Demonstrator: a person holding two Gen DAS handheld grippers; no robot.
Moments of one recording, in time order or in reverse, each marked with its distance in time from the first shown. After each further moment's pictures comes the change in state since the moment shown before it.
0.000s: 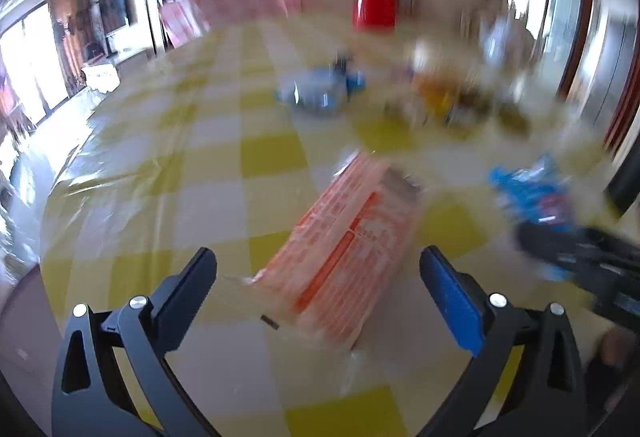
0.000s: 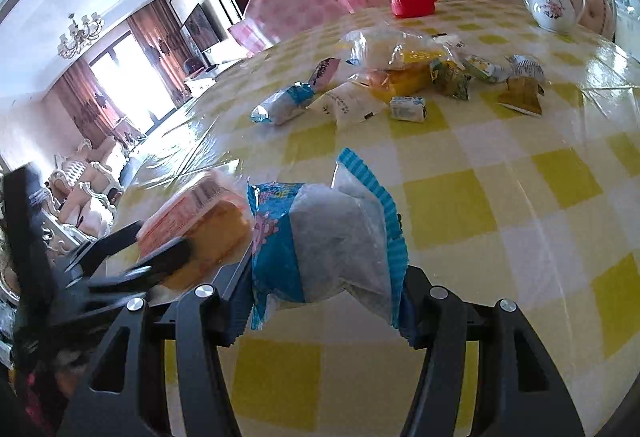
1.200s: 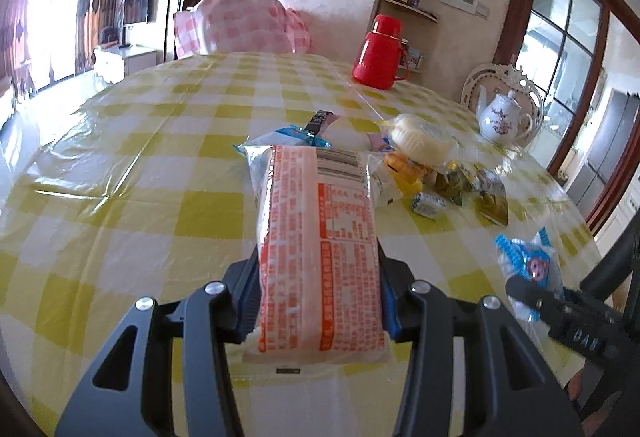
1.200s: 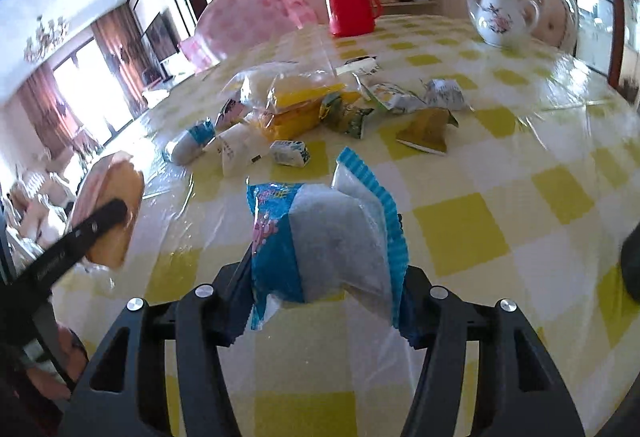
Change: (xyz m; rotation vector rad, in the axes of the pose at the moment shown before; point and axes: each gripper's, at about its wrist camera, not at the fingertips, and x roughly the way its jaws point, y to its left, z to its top) left arm -0.006 -0.025 0.029 -0.203 -0.227 -0.081; right arm -0.005 -0.081 0.033 0.026 -0.047 -0.175
